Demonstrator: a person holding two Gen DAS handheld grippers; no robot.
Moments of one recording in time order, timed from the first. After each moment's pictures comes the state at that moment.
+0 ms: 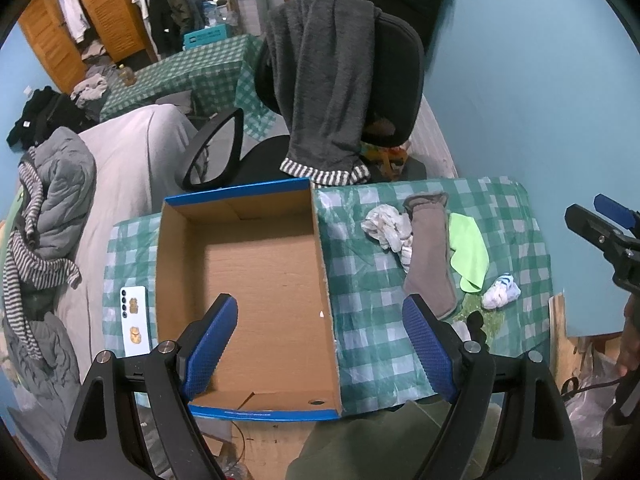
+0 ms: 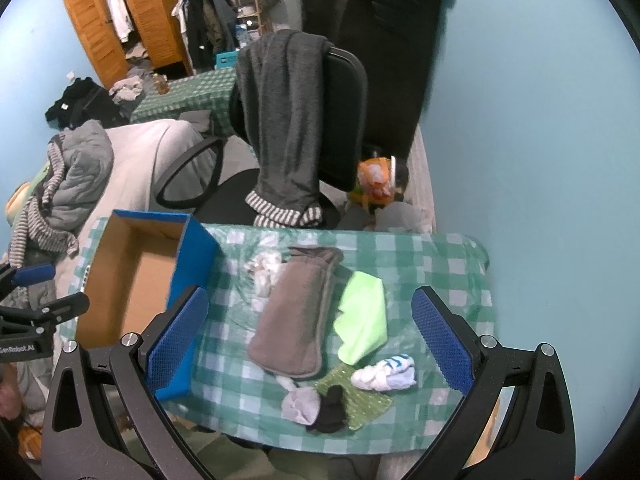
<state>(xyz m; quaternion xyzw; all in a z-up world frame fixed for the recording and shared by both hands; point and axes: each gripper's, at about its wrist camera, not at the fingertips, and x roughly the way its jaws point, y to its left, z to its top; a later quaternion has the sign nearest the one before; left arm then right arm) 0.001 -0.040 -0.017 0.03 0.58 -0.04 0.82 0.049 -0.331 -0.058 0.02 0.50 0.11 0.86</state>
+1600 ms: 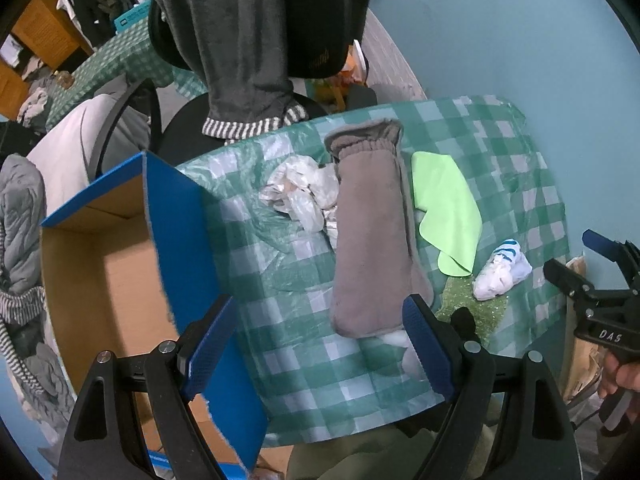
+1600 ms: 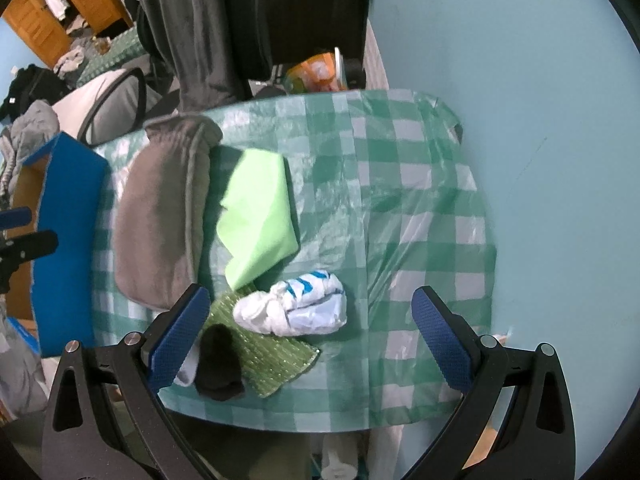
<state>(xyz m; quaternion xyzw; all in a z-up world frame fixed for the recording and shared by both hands) 0.051 -0.160 -0.143 0.09 0.66 -0.09 0.74 0.037 -0.436 -0.225 0.06 0.62 0.06 0.78</state>
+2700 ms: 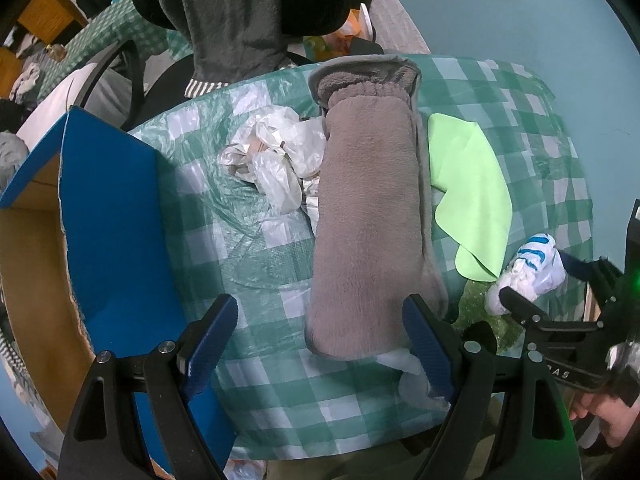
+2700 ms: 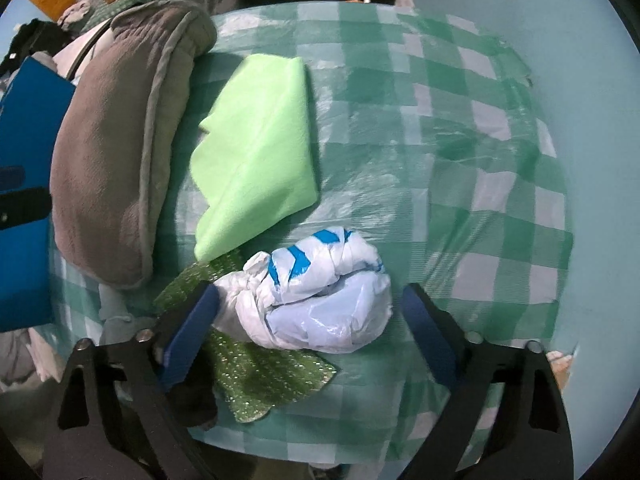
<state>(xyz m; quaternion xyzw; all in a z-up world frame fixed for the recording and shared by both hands) 0.062 -0.174 -0.211 0.07 0.70 -0.07 0.71 0.034 -0.414 -0.317 0.03 0.67 0.11 0.73</state>
